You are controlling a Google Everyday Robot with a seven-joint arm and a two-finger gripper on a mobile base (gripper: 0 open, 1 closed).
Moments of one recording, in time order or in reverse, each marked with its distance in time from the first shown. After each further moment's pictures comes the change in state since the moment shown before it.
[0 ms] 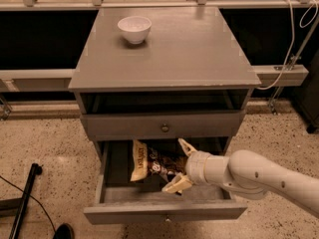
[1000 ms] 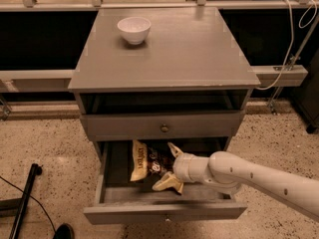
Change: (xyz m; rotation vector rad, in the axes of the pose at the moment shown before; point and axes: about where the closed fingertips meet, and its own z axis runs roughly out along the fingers) arm 0.044 -0.003 0.091 -0.036 -0.028 0.036
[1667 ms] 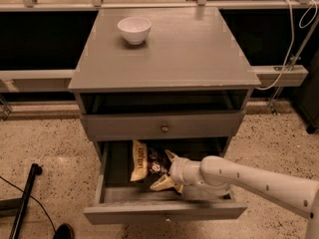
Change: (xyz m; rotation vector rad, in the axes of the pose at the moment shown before) arm 0.050 -0.002 0.046 0.010 0.053 0.052
